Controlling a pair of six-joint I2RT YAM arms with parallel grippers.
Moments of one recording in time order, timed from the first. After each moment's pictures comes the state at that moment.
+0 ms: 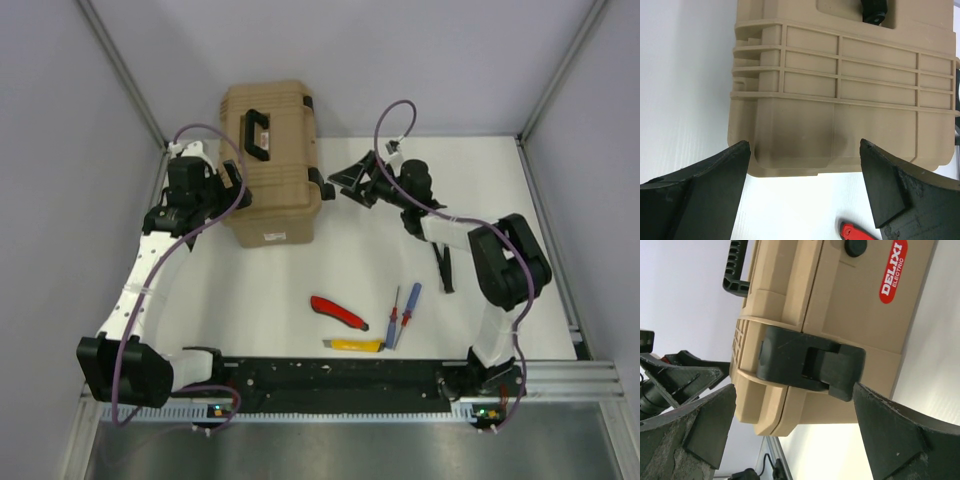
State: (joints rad) left arm -0.10 1.23 1.17 -0.53 0.01 -0.41; right arm 0.43 1.84 1.09 0.67 -0.51 1.08
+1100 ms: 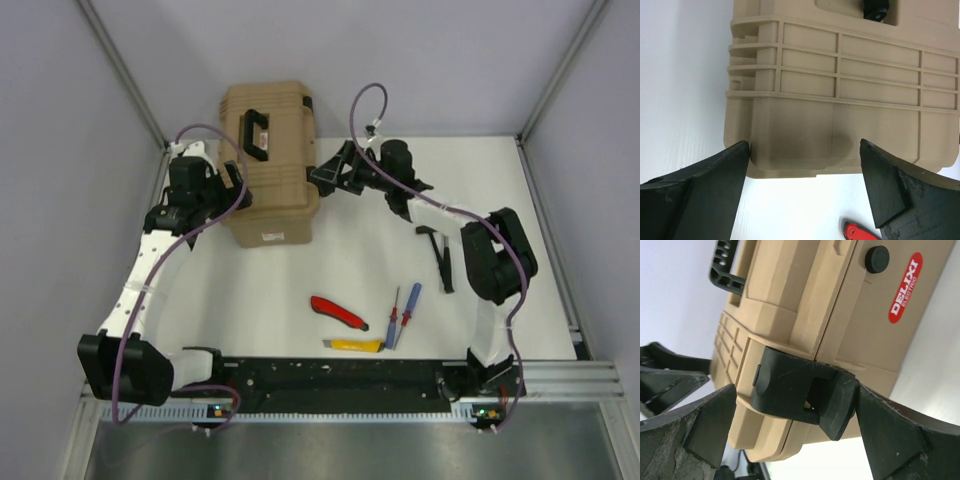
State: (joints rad) left arm -0.10 1.24 1.17 -0.53 0.01 -0.39; right arm 0.47 1.93 1.32 0.46 -0.54 0.93
